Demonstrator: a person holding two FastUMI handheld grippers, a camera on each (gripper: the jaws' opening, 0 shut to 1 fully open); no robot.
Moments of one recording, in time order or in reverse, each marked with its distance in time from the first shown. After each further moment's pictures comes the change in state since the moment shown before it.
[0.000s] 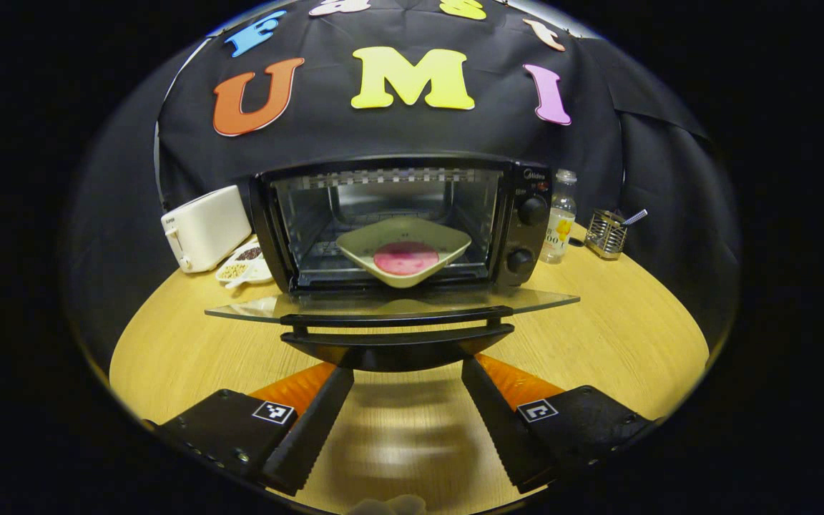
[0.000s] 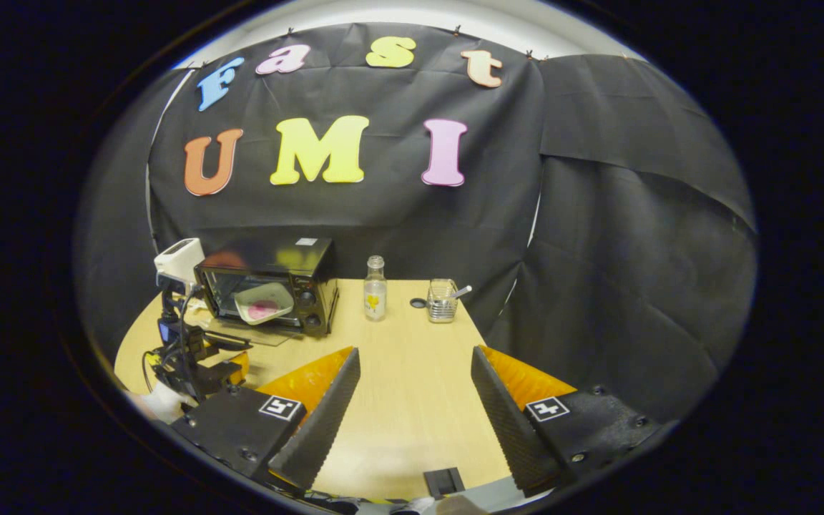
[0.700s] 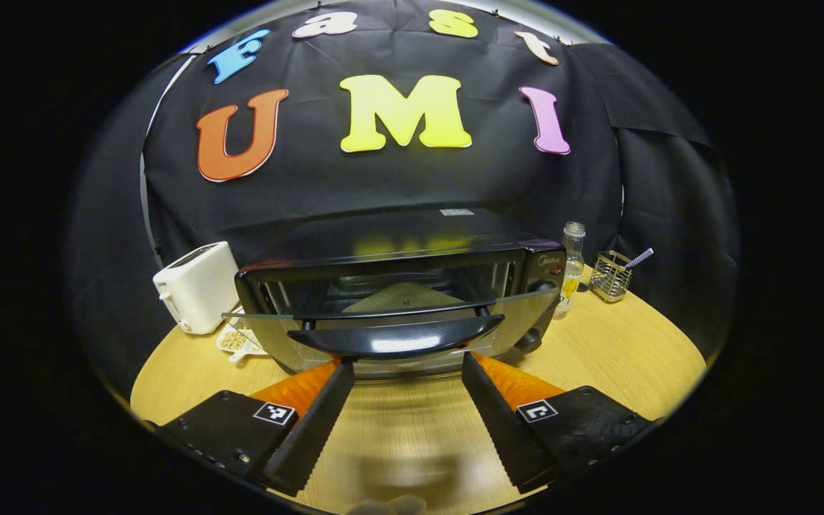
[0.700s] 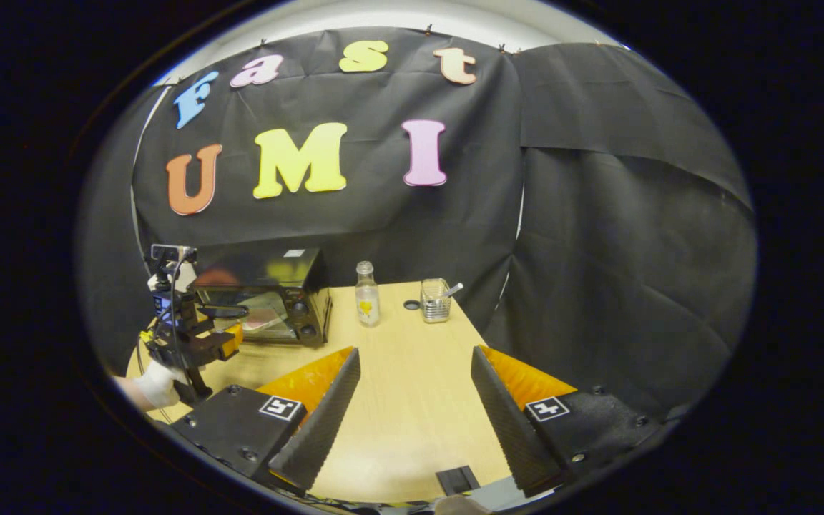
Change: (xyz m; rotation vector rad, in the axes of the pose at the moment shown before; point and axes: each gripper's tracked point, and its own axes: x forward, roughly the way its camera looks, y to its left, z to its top) left arm 0.031 0.010 0.089 0.045 -0.112 -0.008; right arm -0.001 -0.008 0.003 0.087 -0.013 -0.036
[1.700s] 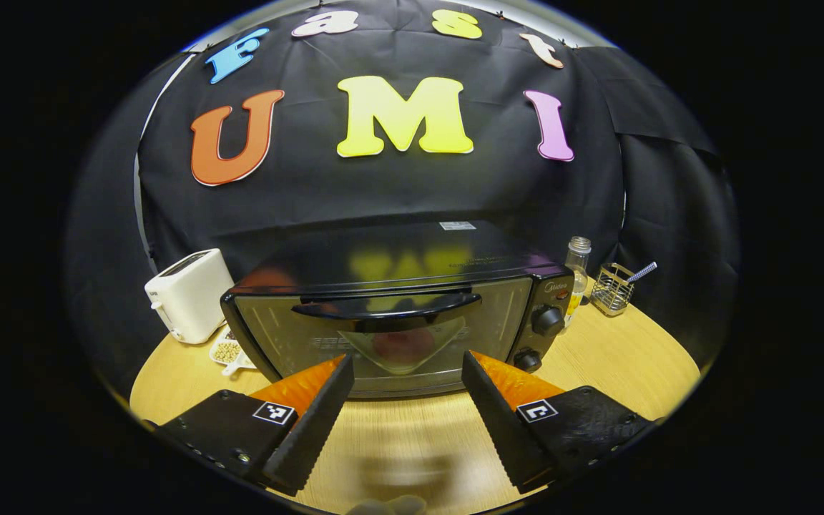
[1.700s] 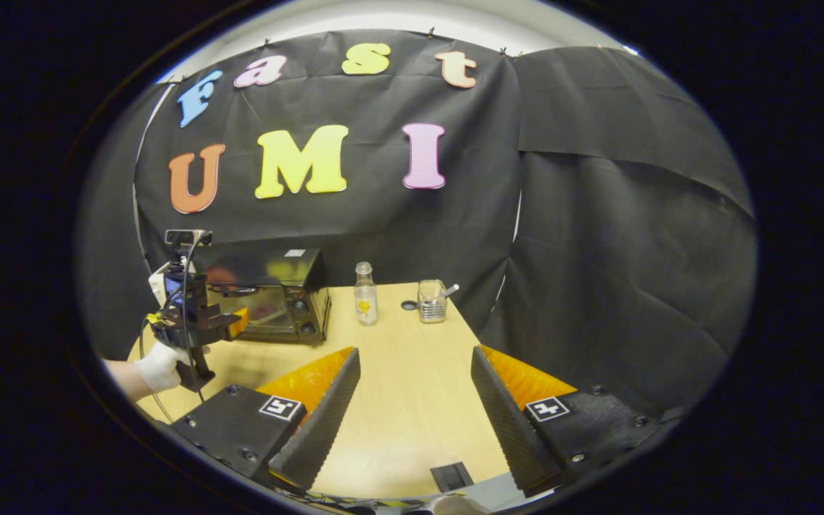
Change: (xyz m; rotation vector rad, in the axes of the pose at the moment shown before) left arm 0.017 -0.005 0.019 -0.013 -0.007 -0.008; right arm -0.016 -0.002 -0.001 -0.012 -0.006 -0.002
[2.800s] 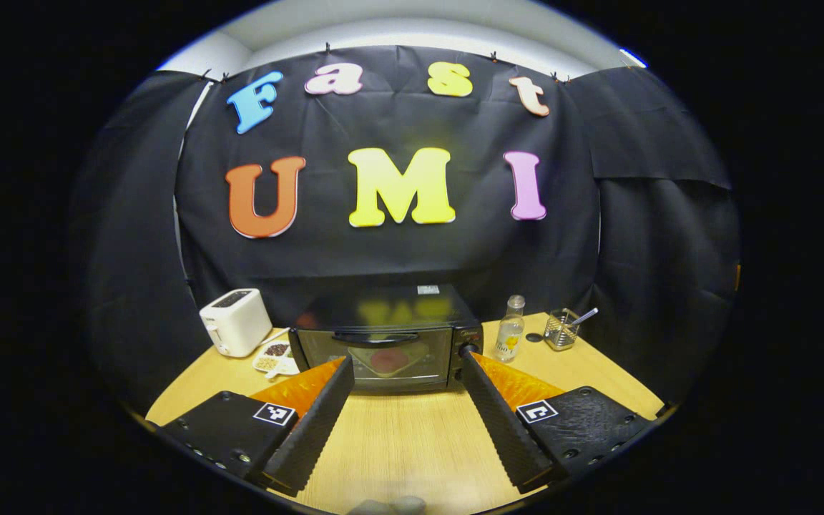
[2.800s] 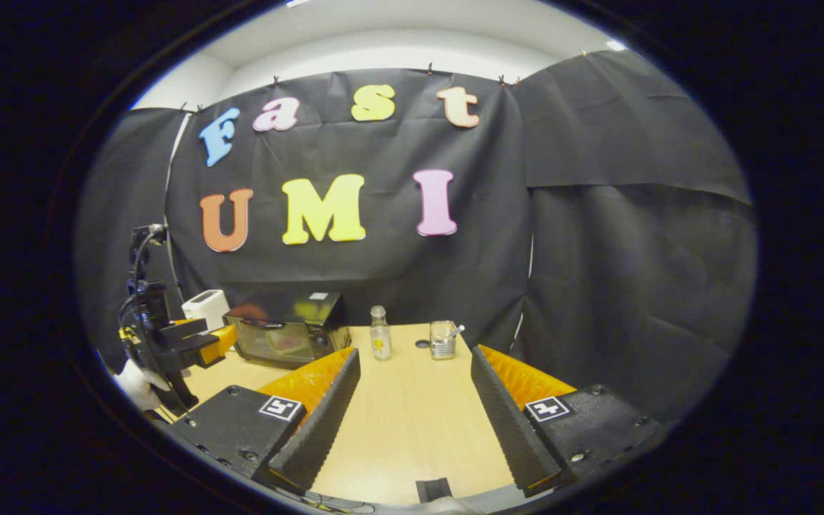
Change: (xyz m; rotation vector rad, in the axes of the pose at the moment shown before) left arm -0.223 -0.051 0.084 -0.025 -0.209 0.050; right arm -0.057 -0.041 0.052 0.011 -0.218 0.174
